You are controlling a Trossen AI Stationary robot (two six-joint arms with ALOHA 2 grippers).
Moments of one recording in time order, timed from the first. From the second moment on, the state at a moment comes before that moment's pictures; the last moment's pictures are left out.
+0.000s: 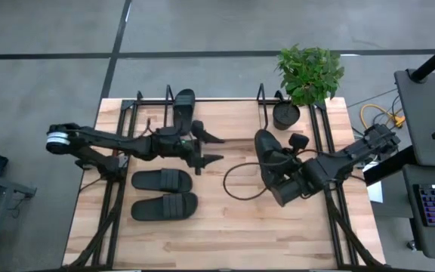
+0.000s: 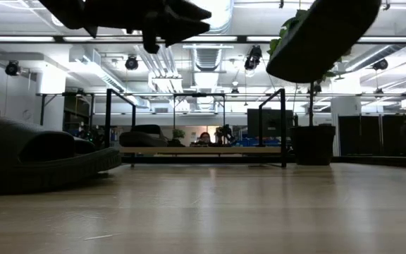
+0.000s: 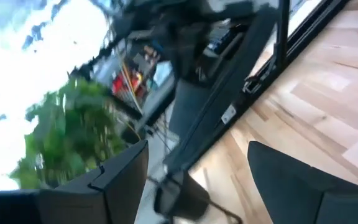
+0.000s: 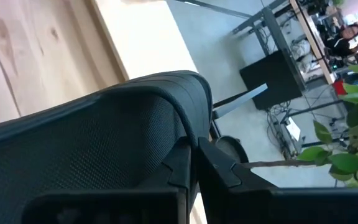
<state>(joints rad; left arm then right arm) 0.04 1.36 0.78 0.57 0.03 0.92 0.47 1.49 1.39 -1.48 0.97 0.72</state>
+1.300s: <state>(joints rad) -0.08 1.84 1.21 0.65 -0.04 1.19 0.41 1.49 1.45 -1.41 0.97 0.70</state>
